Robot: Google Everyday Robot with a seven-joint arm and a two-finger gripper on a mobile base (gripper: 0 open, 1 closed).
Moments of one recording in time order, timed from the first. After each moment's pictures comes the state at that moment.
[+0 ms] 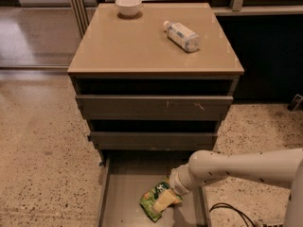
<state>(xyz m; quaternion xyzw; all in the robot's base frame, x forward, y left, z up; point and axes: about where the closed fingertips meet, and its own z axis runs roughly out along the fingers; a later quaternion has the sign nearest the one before) 0.447 -0.049 0.432 -0.46 0.84 0.23 0.16</state>
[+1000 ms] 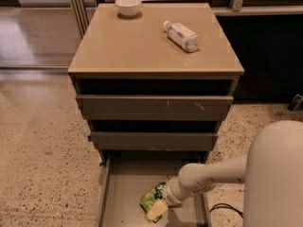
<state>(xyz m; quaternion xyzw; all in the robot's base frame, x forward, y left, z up) 0.437 -0.033 0.350 -0.43 0.86 0.23 0.13</state>
